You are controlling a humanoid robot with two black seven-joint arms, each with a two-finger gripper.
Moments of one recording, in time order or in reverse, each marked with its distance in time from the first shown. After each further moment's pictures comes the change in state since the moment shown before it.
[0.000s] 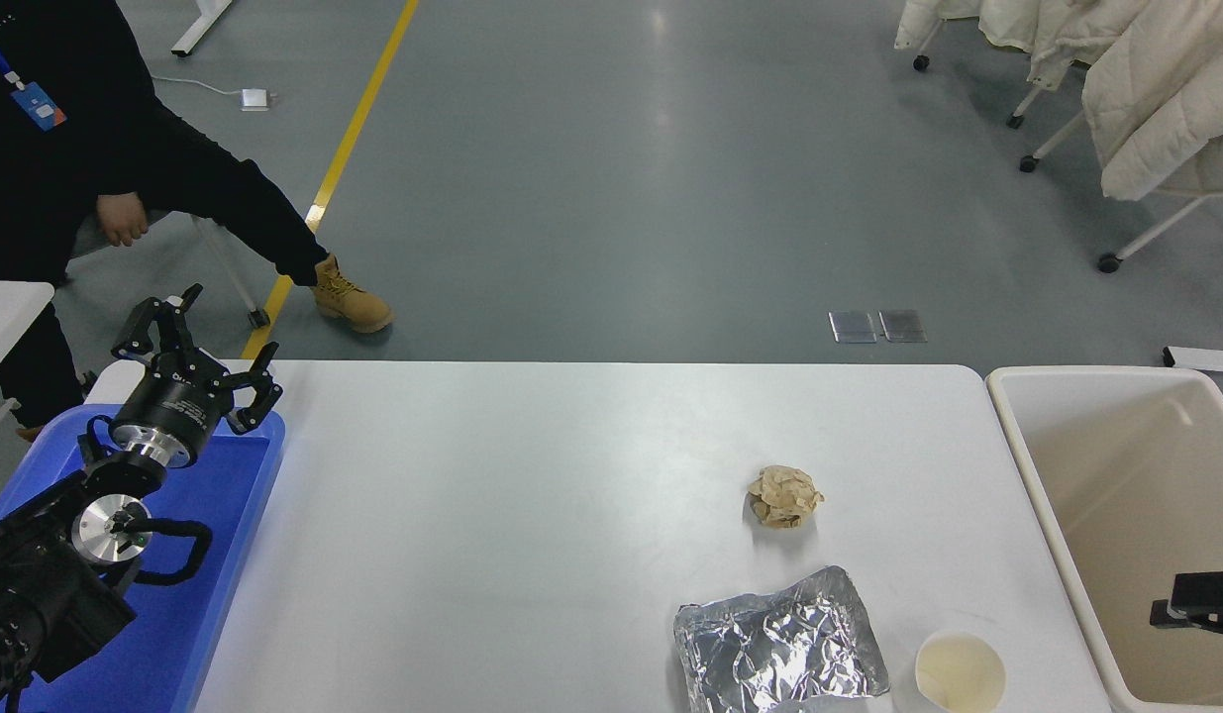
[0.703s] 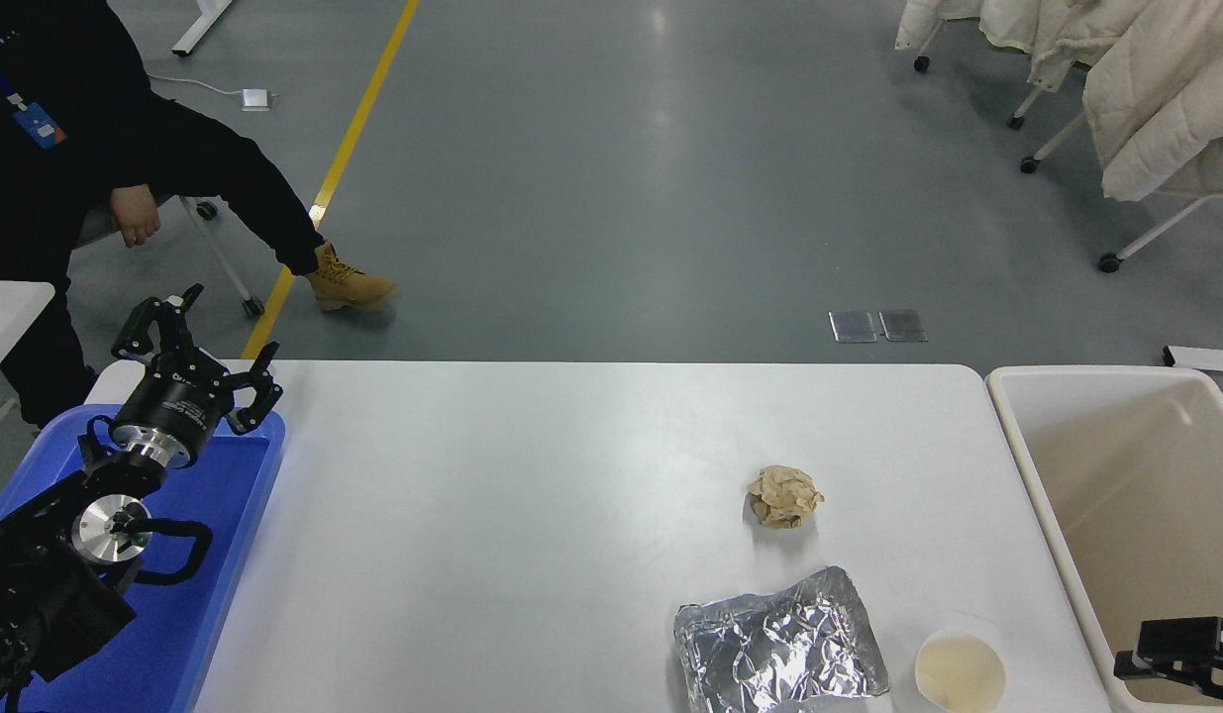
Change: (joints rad) left arm 0.000 0.000 0.000 0.000 0.000 0.000 0.000; right arm -0.067 0.125 -0.012 0.033 0.160 -0.075 0.006
